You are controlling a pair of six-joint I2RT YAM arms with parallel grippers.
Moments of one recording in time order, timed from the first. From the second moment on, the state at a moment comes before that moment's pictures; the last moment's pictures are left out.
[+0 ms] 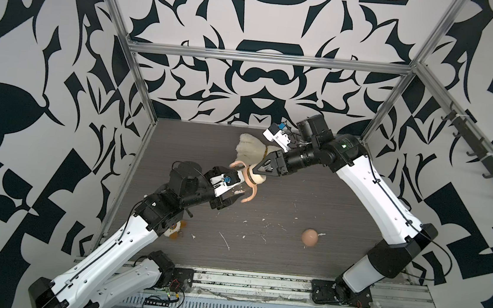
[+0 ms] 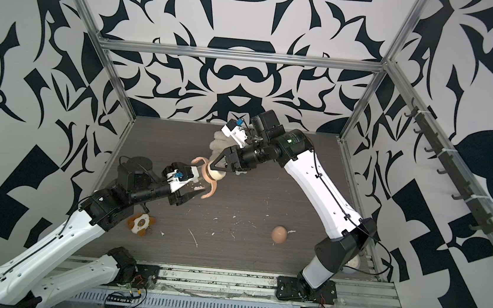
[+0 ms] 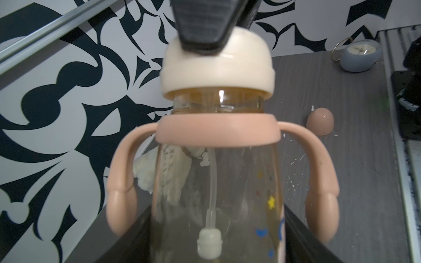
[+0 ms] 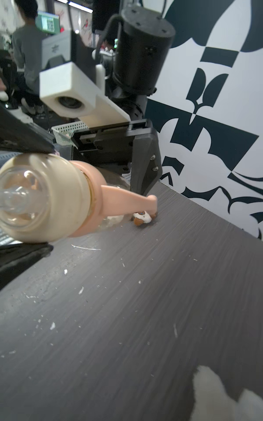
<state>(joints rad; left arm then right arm) -0.66 0.87 0.86 -0.35 0.28 0.56 0.62 1.63 1.89 -1.11 -0.79 0.36</state>
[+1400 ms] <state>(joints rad) -0.50 0.92 0.83 0.05 0.60 -0.03 0.57 1.19 1.41 -0.50 -0.72 0.27</state>
